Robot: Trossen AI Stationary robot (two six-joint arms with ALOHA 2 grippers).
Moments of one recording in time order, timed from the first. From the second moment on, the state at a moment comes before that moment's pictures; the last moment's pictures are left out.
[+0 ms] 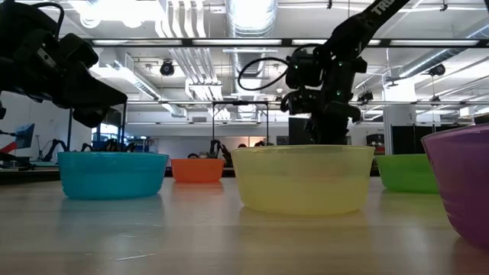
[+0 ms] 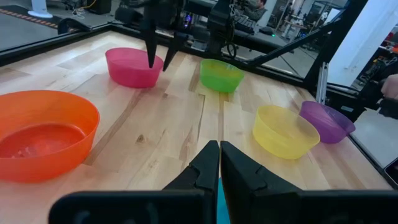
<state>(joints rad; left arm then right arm) 0.04 0.31 0.01 0.07 0.00 -0.28 -0.39 1.73 1.07 -0.64 -0.16 -0.35</state>
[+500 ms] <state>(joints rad) 0.03 0.31 0.01 0.07 0.00 -0.28 -0.39 1.82 1.12 -0.64 -0.16 -0.36</state>
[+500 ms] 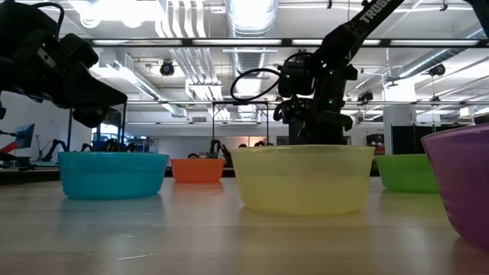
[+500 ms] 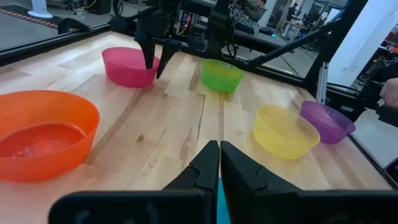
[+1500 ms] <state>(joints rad) 0.04 0.31 0.01 0.07 0.00 -0.28 0.03 1.81 1.24 -0.62 -0.10 -0.28</state>
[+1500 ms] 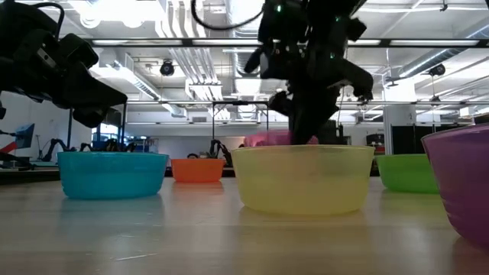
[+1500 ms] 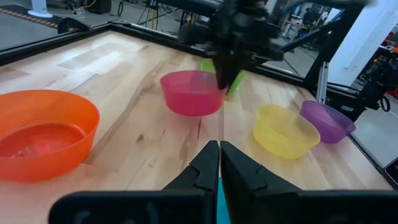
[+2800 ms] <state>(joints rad) 0.03 0.31 0.01 0.11 -0.01 -0.28 0.63 1.82 1.58 -0.92 0.34 0.21</state>
